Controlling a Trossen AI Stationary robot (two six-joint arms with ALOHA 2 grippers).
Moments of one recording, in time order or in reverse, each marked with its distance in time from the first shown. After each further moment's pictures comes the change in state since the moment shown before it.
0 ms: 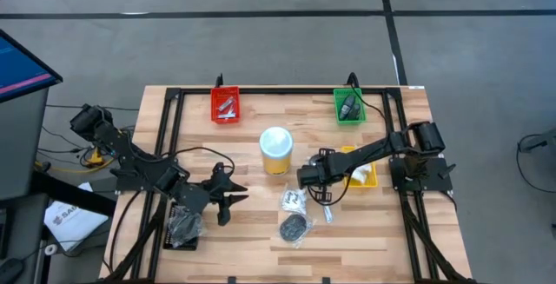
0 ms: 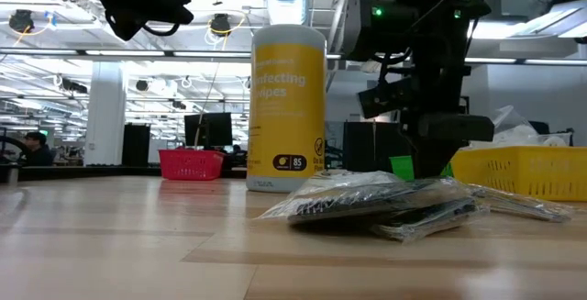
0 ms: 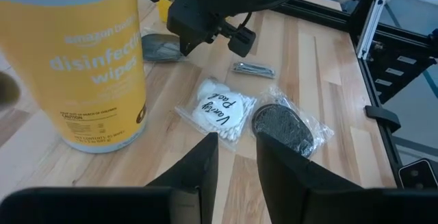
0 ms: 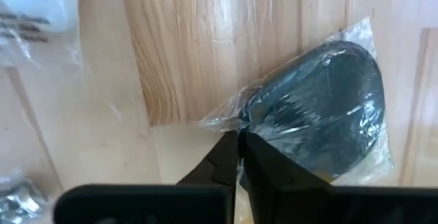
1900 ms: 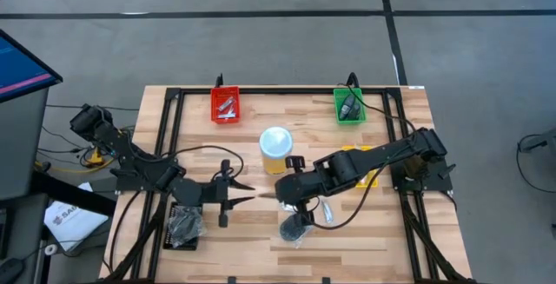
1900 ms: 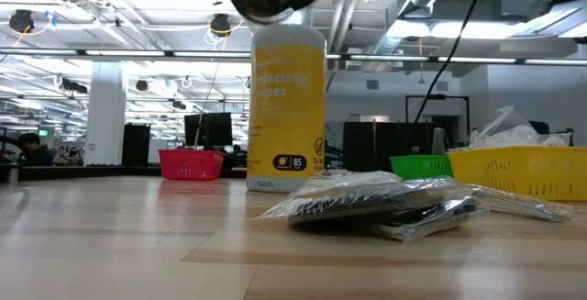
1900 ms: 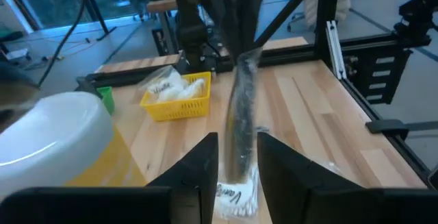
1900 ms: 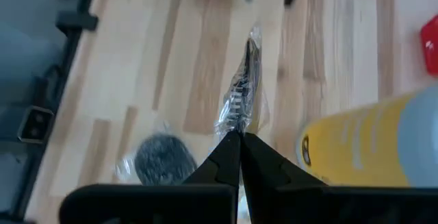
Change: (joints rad) left arm 0.015 -0.001 0.000 0.308 0.000 0.570; right arm 0.184 0.001 0.824 -0.216 -0.067 -0.146
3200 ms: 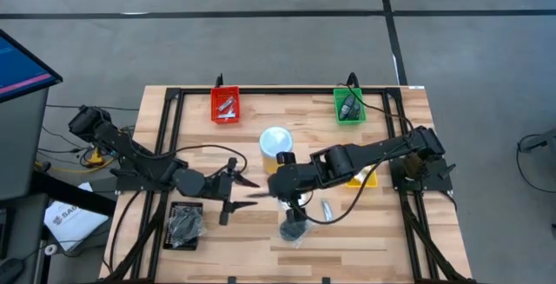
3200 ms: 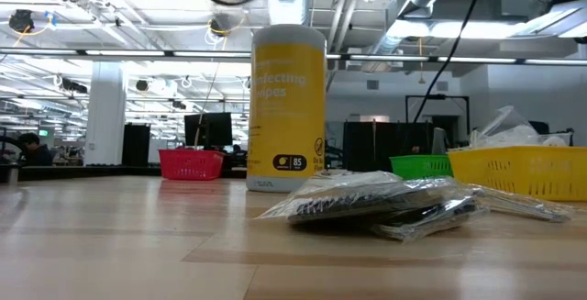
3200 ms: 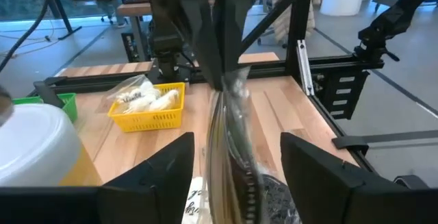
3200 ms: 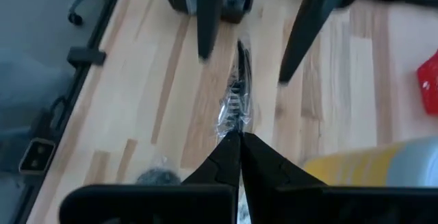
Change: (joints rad) left arm 0.070 0.002 0.001 0.061 0.194 -0.032; right arm -0.045 0.010 0.007 0.121 -0.051 -0.069
